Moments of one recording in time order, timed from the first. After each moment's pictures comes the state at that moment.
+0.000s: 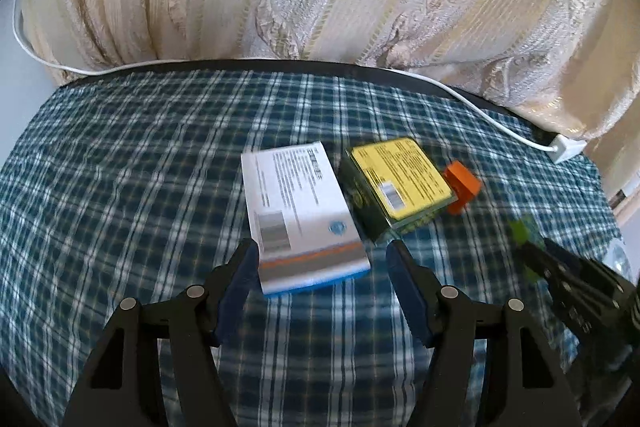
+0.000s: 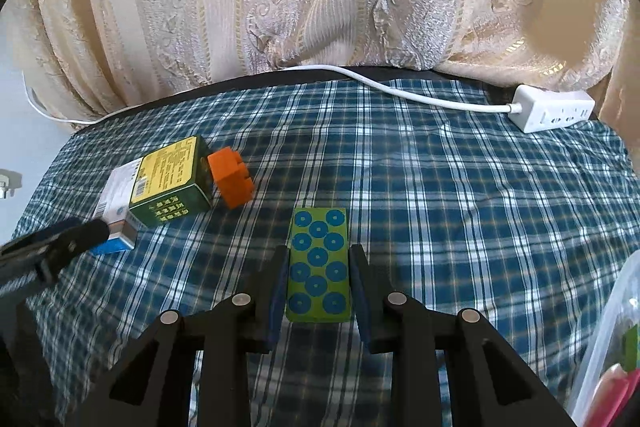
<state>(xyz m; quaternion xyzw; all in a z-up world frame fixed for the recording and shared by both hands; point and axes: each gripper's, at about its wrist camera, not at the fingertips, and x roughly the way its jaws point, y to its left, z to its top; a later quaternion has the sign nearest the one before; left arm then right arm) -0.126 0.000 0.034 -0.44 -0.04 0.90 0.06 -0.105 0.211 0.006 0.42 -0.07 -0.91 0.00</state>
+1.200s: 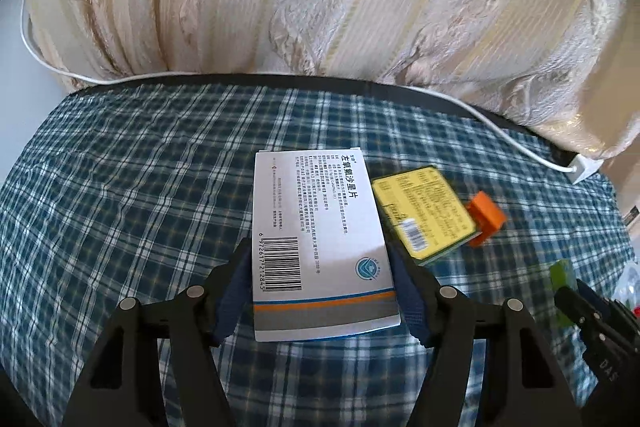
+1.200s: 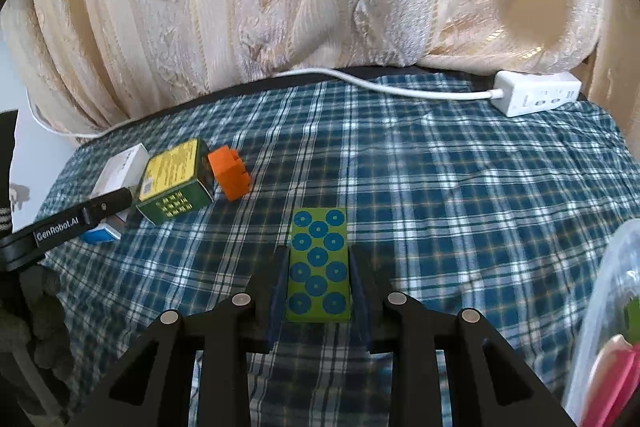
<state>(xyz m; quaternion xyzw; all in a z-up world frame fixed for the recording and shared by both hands) -0.140 -0.001 0.036 -0.42 -0.04 0.91 0.03 -0.082 0.225 0.015 0.40 -0.10 -0.91 0.00</state>
